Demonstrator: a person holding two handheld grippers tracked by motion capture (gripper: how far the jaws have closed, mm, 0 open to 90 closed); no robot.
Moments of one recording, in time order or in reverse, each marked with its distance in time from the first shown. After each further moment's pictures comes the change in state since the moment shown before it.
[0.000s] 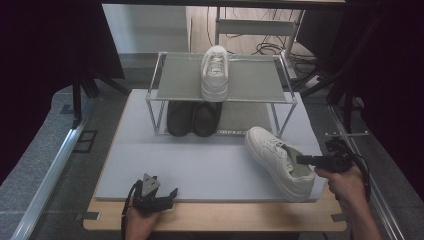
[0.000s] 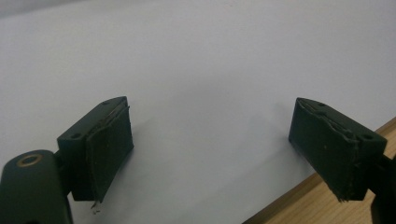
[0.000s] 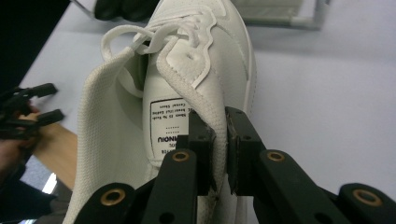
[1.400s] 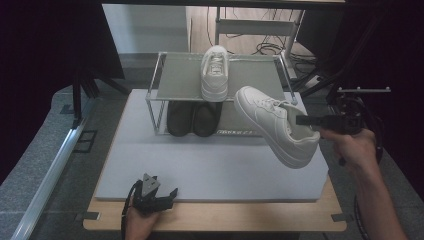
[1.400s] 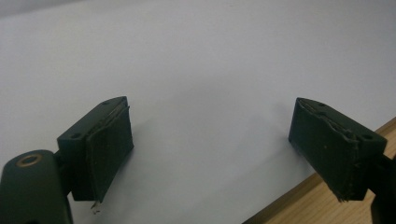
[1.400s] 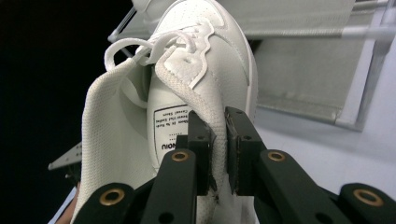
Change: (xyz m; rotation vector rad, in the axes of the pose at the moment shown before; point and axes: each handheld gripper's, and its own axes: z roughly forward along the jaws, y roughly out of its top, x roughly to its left) left arm 0.000 0.000 0.000 0.000 -0.001 0.001; right arm 0.057 0.092 -0.055 -0.146 0.126 -0.010
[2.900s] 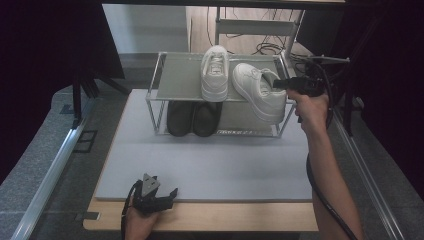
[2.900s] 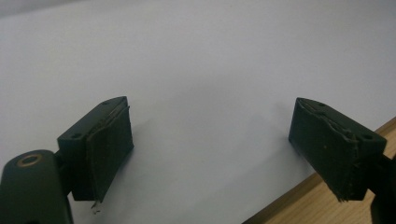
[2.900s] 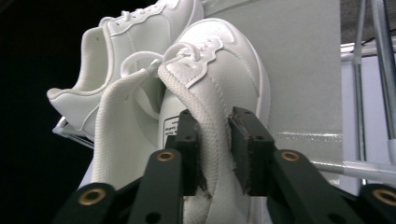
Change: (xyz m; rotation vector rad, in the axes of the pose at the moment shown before) left arm 0.000 0.000 0.000 0.003 0.000 0.002; right arm -0.011 0.079 0.089 -0.135 -0.144 0.132
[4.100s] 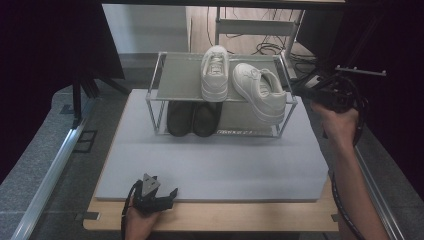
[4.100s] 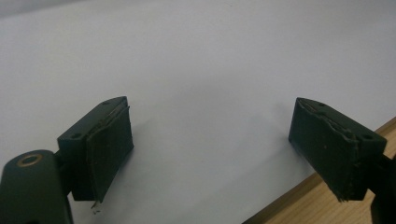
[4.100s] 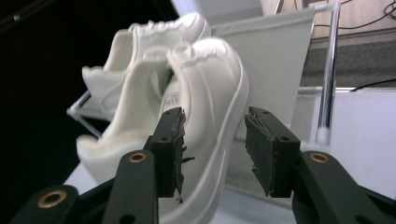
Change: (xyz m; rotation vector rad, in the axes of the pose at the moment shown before) left arm 0.000 0.000 0.000 0.000 0.001 0.001; right arm -0.021 -0.028 -0.066 -0.108 0.045 -0.163
